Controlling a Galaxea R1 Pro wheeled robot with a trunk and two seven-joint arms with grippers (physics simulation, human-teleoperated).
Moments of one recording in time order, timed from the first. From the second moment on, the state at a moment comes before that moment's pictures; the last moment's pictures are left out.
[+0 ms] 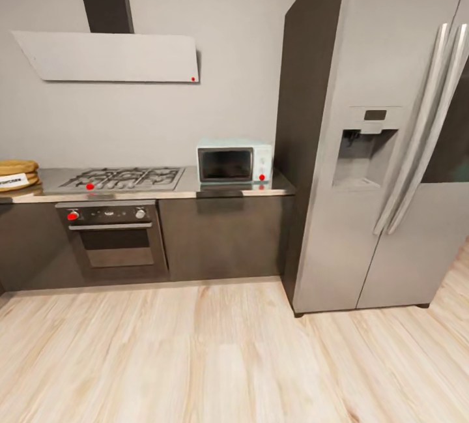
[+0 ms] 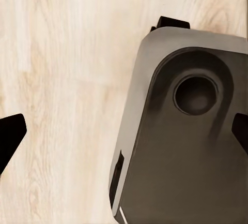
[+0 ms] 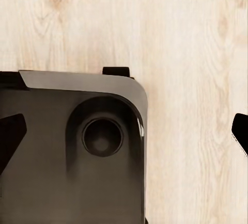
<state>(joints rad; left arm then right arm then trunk) 0.00 0.09 0.21 -0.14 0.00 0.06 0.00 -0.03 -0.04 0.00 -0.02 0.00 -0.25 0.00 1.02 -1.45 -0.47</state>
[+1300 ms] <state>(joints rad) 0.00 0.07 0.21 -0.15 0.00 0.05 0.00 -0.03 -0.03 0.00 -0.02 0.00 -0.25 0.00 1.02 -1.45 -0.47</state>
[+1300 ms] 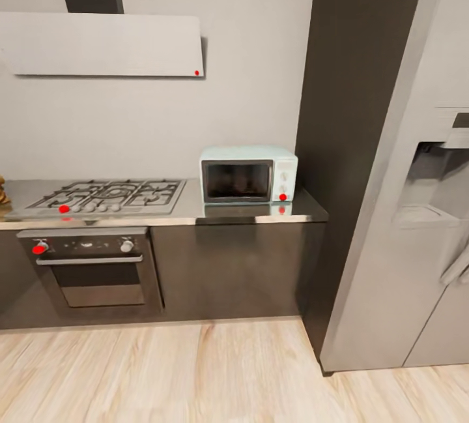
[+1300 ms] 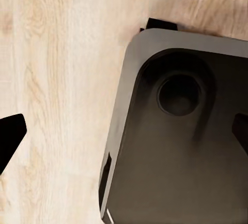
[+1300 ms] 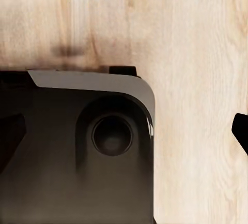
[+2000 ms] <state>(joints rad) 0.00 0.07 0.21 -0.15 0.00 0.06 0.00 -0.03 -0.03 0.00 -0.02 0.00 -0.25 0.00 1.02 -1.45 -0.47</state>
